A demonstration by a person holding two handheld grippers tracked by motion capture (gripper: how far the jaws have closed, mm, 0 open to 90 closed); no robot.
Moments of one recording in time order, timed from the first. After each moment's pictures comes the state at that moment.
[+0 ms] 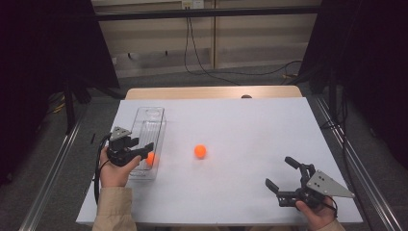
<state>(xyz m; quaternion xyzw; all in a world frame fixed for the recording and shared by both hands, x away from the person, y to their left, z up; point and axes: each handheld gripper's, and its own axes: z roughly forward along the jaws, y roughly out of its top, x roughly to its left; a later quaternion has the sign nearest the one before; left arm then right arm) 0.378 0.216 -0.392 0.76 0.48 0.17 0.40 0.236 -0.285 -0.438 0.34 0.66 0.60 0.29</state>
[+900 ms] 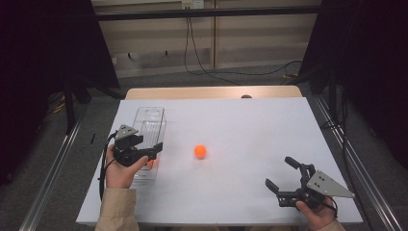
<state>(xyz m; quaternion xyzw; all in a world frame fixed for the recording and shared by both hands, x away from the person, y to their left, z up) 0.373 0.196 -0.381 0.76 0.47 0.16 0.42 0.235 -0.285 -0.438 0.34 0.67 0.60 0.29</state>
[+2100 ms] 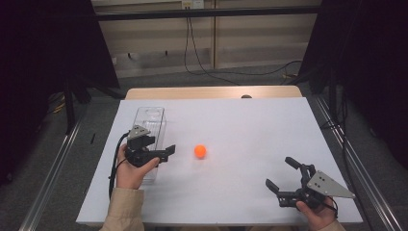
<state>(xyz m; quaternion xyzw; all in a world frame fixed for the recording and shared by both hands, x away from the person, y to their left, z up) 0.372 0.168 -0.383 0.77 0.44 0.12 0.44 0.234 -0.285 -0.438 0.34 0.67 0.60 0.29</state>
